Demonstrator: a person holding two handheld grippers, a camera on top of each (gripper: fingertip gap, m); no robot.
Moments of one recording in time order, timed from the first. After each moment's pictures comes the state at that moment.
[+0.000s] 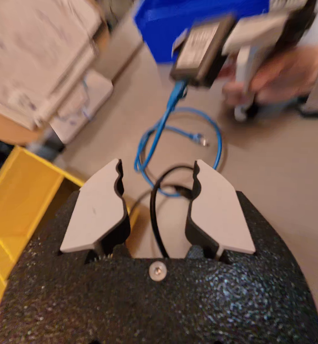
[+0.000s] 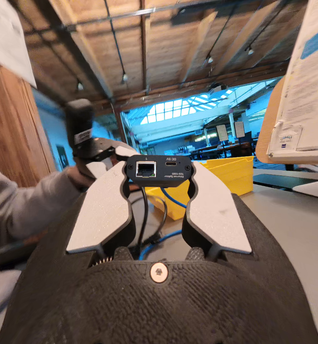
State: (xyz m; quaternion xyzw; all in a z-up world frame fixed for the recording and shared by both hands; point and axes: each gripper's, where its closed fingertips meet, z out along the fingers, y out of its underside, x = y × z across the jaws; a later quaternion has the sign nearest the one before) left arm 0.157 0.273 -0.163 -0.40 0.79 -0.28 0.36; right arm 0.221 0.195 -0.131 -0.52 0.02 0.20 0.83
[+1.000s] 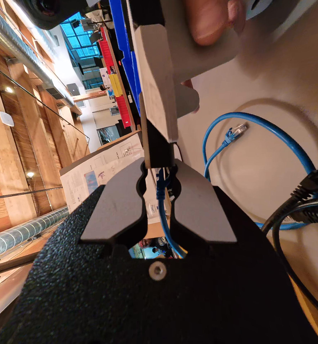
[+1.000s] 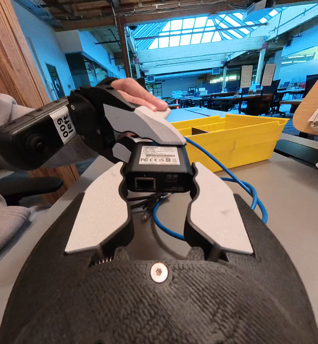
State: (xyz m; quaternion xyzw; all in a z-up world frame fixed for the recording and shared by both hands) left arm 0.208 0.229 -0.167 0.13 0.78 0.00 0.61; right arm 0.179 0.218 -0.168 -0.66 -0.08 0.17 0.73
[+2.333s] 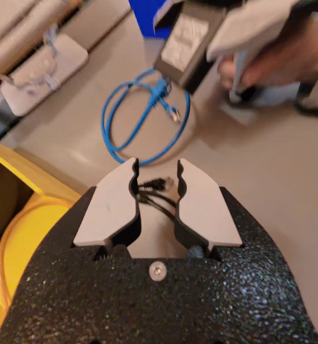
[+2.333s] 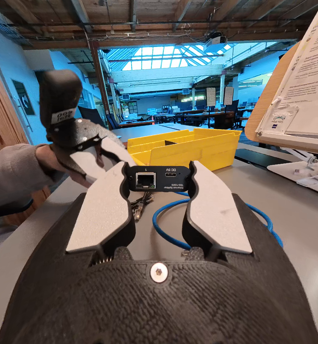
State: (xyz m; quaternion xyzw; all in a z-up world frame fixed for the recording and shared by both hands) left arm 0.161 0.261 -0.219 -0.45 0.78 -0.31 0.32; right arm 0.216 0.210 -0.159 -0.63 -0.03 0.12 0.76
